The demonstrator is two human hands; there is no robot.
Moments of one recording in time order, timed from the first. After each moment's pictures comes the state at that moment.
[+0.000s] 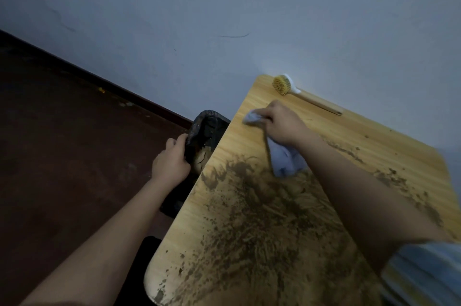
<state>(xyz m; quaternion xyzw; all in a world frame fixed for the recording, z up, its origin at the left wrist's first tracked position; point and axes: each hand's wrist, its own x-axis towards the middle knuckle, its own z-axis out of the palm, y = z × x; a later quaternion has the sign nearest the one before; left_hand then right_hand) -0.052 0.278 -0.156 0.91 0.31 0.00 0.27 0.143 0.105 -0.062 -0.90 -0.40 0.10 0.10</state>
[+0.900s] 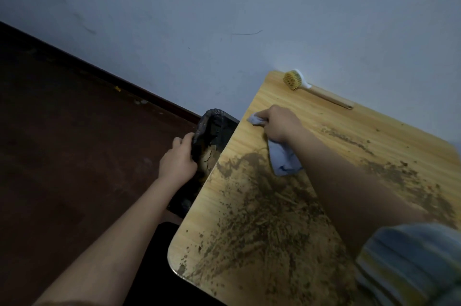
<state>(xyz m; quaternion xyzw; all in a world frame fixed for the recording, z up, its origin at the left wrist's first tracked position) -0.089 0.276 -0.143 0.91 0.32 0.00 0.28 0.107 0.130 -0.065 -0.93 -0.34 0.13 0.03</state>
